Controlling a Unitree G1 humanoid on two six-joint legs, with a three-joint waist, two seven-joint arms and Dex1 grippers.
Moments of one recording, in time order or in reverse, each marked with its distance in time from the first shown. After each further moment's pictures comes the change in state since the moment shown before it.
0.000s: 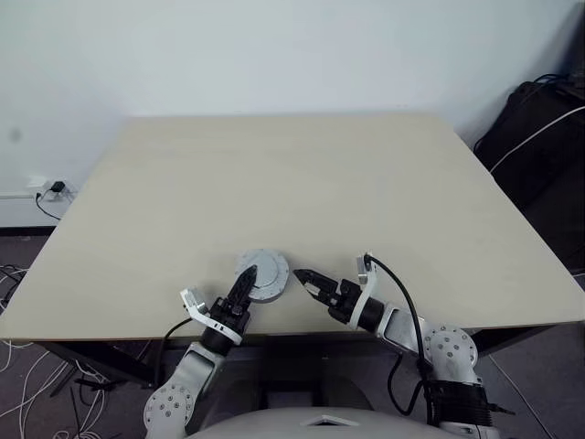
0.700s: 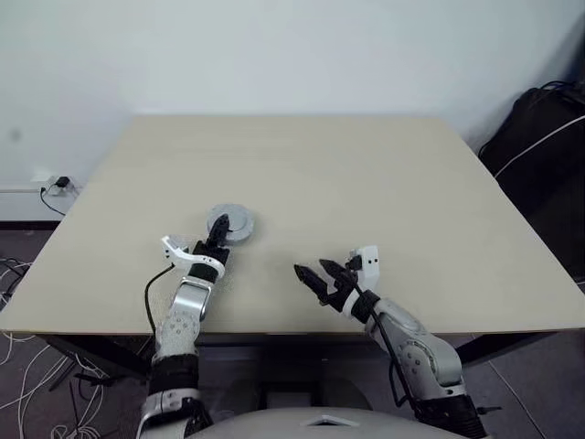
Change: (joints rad) left arm -0.558 -0.019 0.221 0.410 0.205 -0.244 0.180; right arm 0.073 -0.041 0.289 -0.063 -0.698 -0.664 0.136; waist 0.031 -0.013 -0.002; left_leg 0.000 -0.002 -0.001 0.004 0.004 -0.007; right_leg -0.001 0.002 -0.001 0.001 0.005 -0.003
